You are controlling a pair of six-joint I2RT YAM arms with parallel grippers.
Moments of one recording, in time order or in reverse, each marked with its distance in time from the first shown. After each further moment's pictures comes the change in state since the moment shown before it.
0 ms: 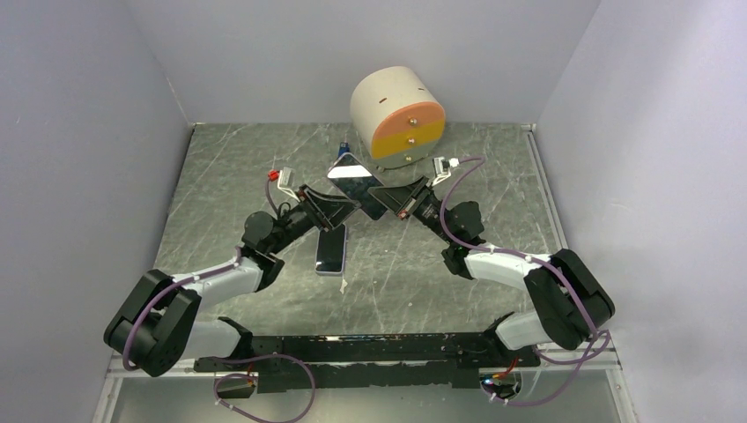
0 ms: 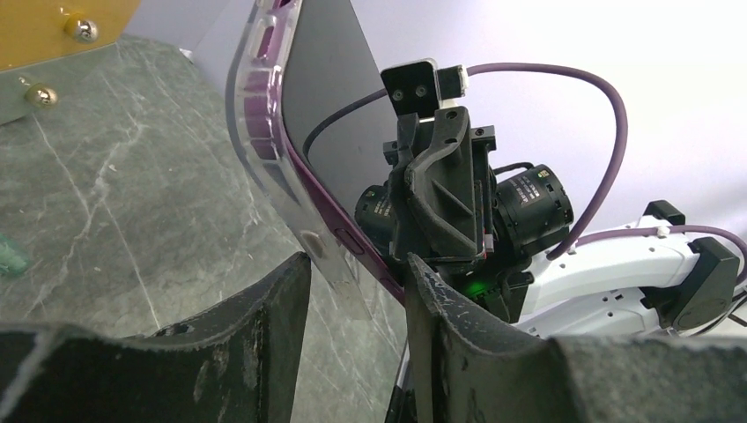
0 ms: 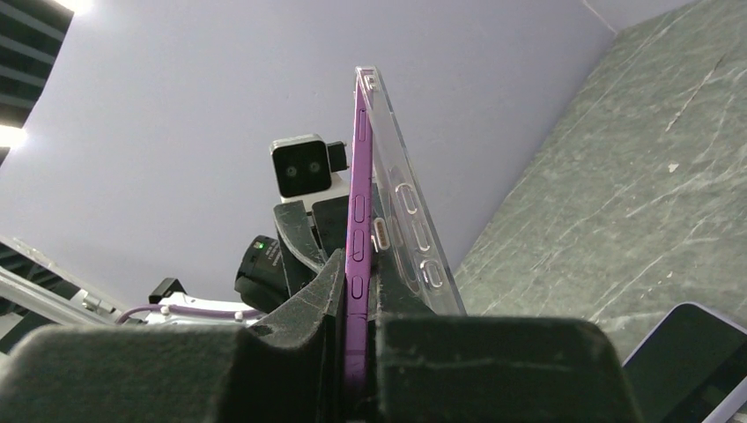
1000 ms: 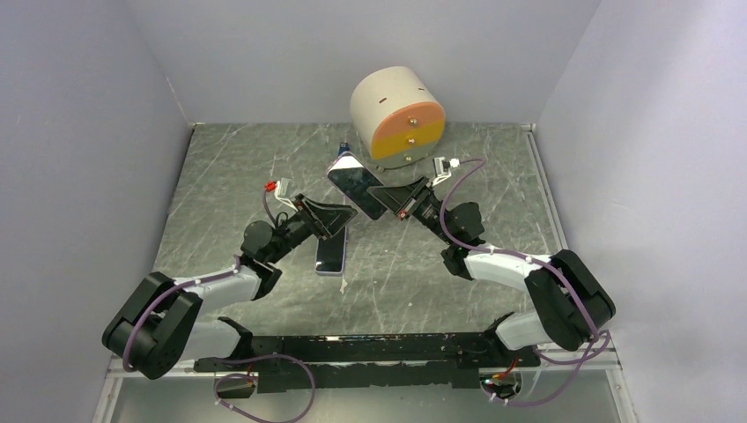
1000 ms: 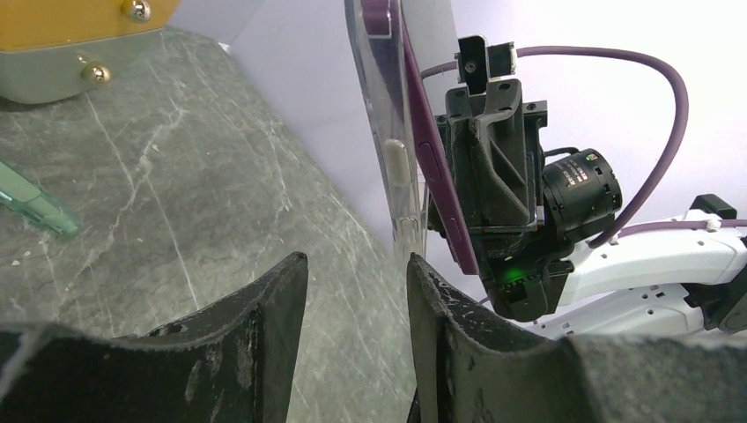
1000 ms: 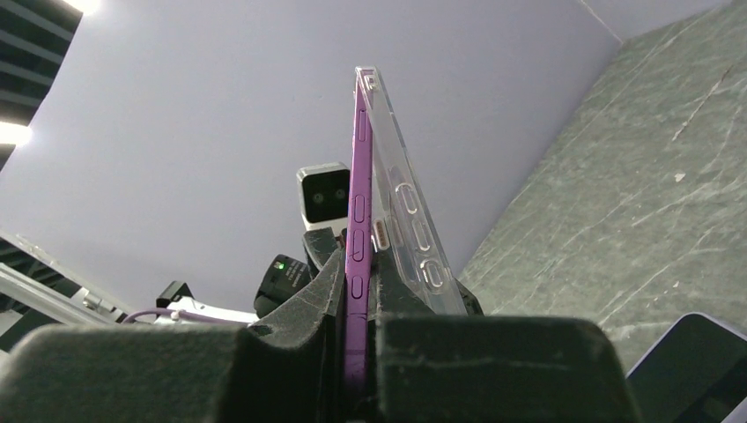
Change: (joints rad) left arm -0.008 -0.014 -0.089 0.029 -0.057 0.041; right arm 0.005 -0.004 0.000 0.011 0.016 -0.009
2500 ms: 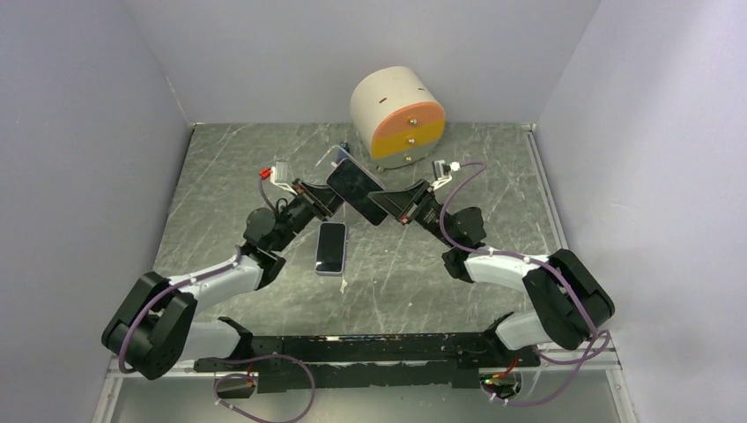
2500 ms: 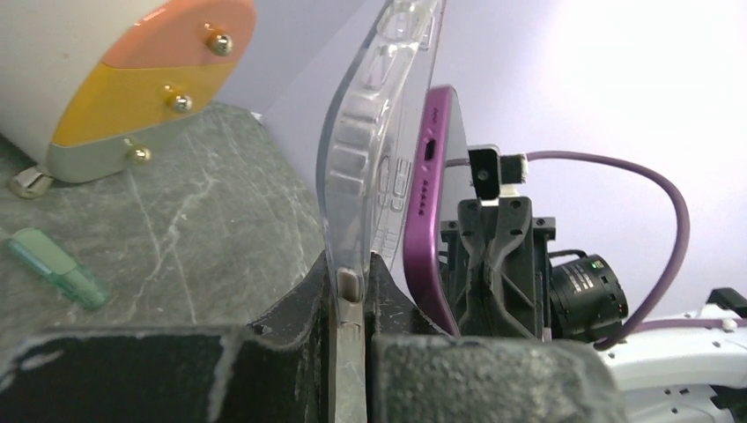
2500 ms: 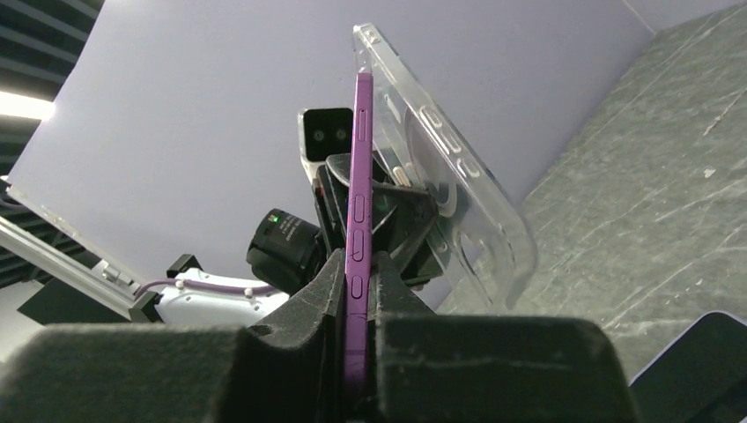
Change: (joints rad) left arm -0.016 0.013 0.125 -0.071 -0.147 0.010; right arm 0.006 0.005 -0.027 0.073 -0.038 0.013
